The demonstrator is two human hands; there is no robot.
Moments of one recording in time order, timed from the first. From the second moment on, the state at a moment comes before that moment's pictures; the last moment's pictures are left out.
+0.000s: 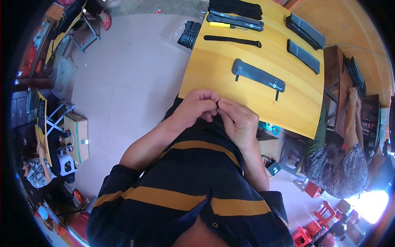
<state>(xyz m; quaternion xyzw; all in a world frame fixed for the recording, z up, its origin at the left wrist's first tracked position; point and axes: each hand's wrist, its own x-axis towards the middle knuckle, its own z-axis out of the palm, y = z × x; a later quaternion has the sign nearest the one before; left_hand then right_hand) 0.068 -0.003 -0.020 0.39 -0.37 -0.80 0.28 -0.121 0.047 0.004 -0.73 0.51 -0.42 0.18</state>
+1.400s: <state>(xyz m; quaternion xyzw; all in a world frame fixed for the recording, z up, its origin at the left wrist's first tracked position) 0.070 -0.004 -0.028 0.39 -0.38 -0.81 0.23 -0.129 0.055 -0.006 -0.74 0.51 -0.40 0.17</state>
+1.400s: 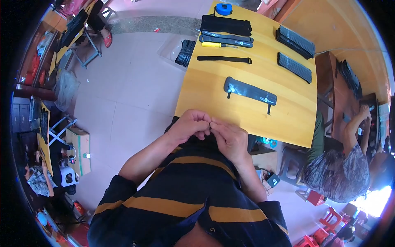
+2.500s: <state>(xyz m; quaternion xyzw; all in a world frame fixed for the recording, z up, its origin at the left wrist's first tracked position) 0.052 0.002 0.037 0.36 -0.76 -0.43 0.34 -0.143 0.038 0.040 -0.70 0.52 -0.27 0.41</state>
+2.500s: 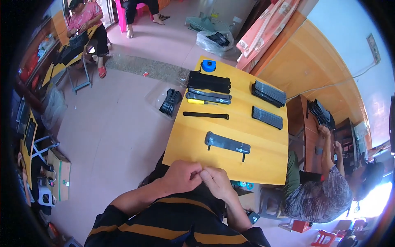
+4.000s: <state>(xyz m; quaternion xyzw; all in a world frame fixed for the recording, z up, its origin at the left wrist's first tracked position) 0.043 -0.023 0.066 0.26 -0.79 -0.45 0.32 -0.147 0.025 0.035 -0.49 0.42 -0.41 0.64</state>
